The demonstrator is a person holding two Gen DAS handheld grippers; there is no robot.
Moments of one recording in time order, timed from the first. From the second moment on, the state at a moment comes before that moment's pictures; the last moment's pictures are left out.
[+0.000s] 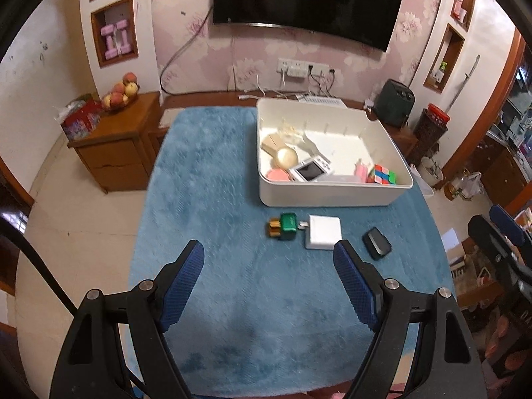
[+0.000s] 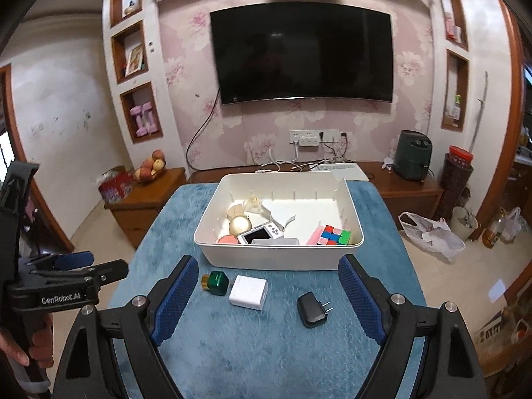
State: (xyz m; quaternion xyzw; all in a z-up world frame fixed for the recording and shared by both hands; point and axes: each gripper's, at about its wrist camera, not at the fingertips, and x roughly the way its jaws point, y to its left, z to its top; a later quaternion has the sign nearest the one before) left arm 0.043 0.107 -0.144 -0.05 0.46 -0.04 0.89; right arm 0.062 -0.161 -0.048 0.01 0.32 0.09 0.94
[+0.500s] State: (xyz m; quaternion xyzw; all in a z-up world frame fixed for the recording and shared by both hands) left arm 0.081 0.052 -0.184 -0.10 0.55 -0.01 0.83; right arm 0.105 -0.200 -0.087 -0.08 0.36 0.18 0.91
